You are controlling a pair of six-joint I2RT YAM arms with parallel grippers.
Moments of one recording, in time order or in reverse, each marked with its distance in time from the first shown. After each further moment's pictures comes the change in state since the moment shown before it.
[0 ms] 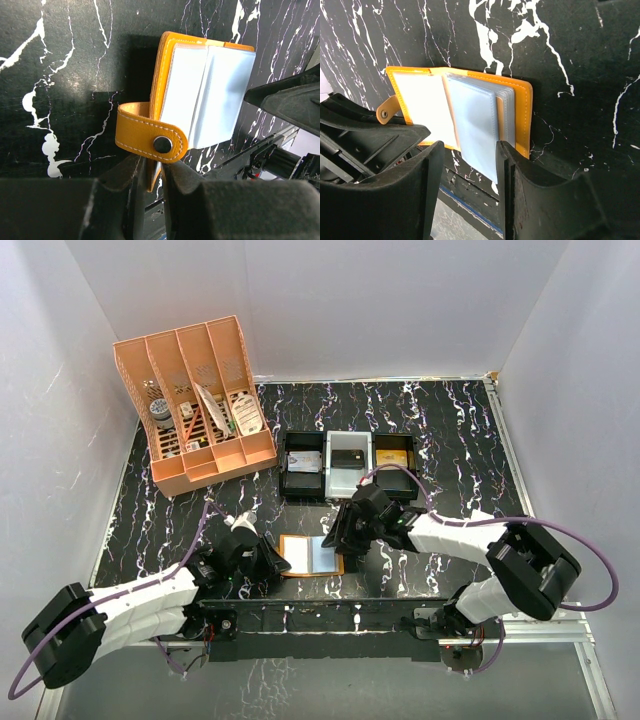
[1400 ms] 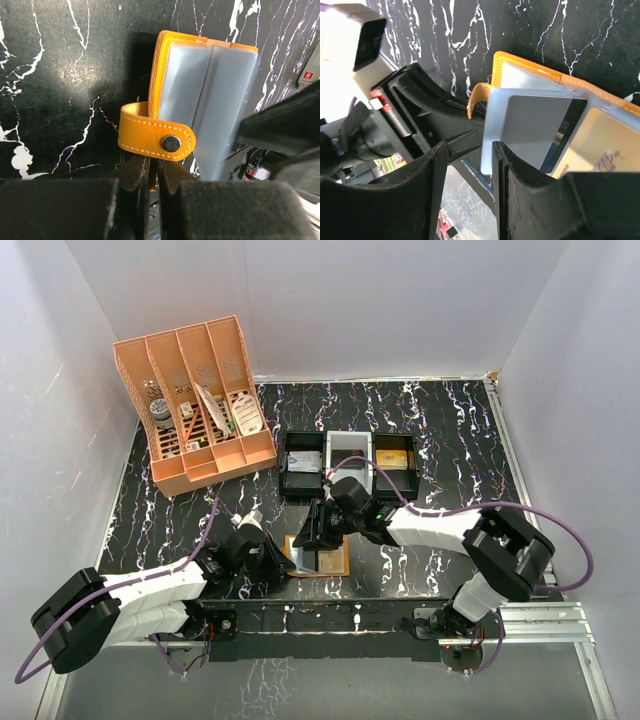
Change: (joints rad) left arm -0.015 0.115 0.031 0.067 0.029 -0.021; right arm 0.075 0.116 0.125 0.162 -0.158 -0.006
